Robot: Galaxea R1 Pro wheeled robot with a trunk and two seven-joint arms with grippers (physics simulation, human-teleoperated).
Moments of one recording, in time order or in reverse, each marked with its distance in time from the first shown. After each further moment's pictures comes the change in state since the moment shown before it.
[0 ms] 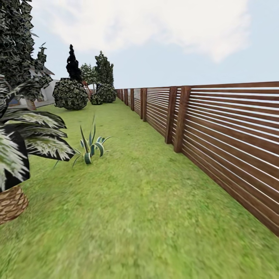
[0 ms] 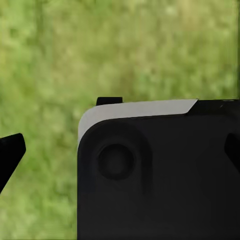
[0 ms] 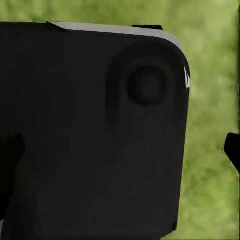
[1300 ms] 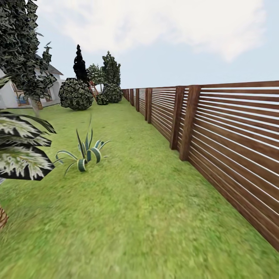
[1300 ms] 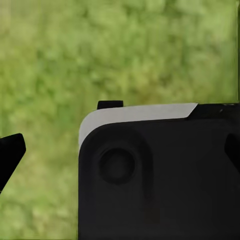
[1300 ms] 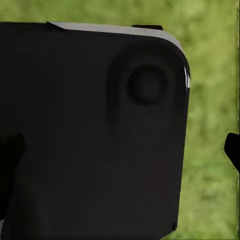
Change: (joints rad) left arm 0.000 0.001 0.000 0.000 -0.001 -0.015 0.000; right arm 0.000 0.000 0.000 0.000 0.000 0.000 0.000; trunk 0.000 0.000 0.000
